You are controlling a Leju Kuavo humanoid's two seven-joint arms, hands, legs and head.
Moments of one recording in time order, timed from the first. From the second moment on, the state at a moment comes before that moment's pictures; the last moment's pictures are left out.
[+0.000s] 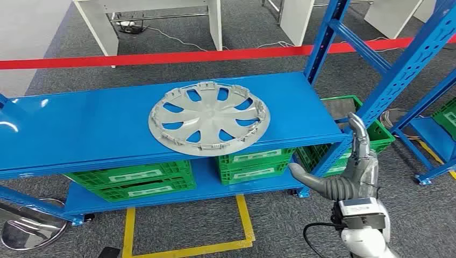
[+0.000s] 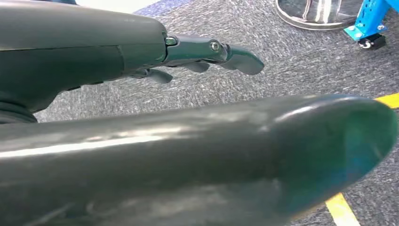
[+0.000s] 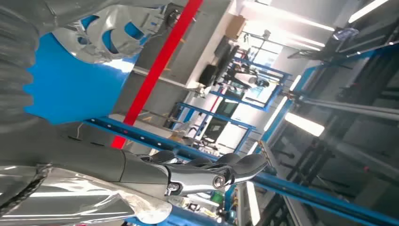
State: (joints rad) left arm -0.08 -0.12 0.80 -0.24 -1.01 0.49 -0.25; right arm 0.02 -0.10 0.35 -1.88 0.44 -0.44 -0.48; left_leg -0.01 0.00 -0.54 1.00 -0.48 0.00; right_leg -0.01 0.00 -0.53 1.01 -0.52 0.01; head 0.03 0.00
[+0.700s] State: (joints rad) left arm -0.11 -0.13 0.74 -0.24 -1.08 0.44 -0.20; right arm -0.44 -0.11 0.47 -1.49 0.58 -0.40 -0.35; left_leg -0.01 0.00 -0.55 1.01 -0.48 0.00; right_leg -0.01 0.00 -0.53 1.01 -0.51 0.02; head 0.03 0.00
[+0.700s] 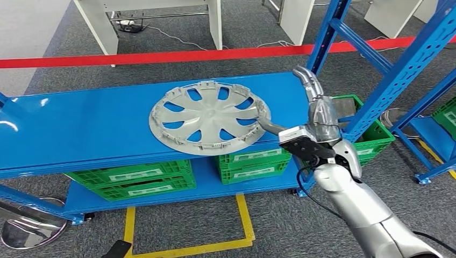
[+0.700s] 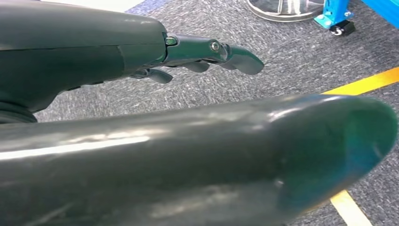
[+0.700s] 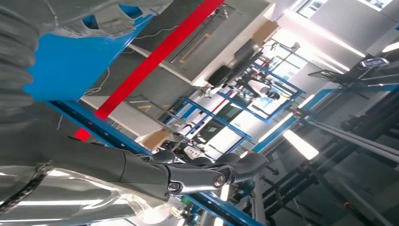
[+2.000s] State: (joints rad) left arm -0.14 -0.13 0.72 -0.24 -1.04 0.28 -0.30; right arm -0.95 -0.08 0.94 -0.79 1.08 -0.08 -0.09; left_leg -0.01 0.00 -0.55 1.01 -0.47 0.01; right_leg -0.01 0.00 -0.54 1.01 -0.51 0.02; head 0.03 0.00
